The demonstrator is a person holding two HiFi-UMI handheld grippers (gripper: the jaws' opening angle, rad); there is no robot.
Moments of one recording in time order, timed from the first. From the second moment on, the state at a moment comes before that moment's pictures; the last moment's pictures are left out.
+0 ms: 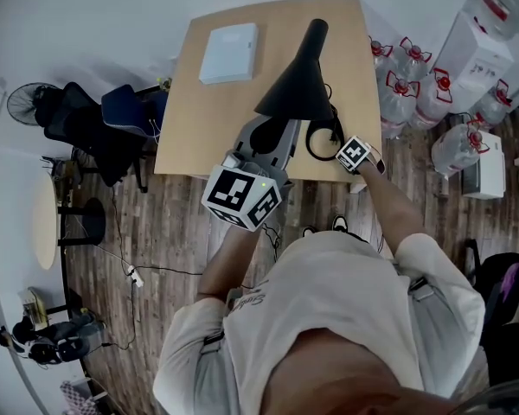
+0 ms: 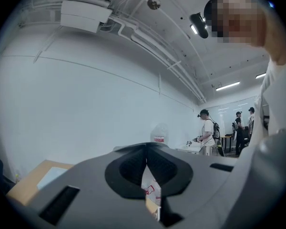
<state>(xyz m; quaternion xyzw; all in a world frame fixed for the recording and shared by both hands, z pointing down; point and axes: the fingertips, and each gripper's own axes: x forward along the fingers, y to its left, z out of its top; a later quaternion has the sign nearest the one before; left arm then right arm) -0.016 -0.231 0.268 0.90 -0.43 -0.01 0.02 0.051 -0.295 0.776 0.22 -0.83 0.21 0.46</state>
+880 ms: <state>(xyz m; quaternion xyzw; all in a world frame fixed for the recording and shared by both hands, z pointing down) -0.009 -0.242 0.233 0.92 -0.40 -0.02 -0.01 0.054 -0.293 0.778 0.23 -0.83 0.21 0.46</state>
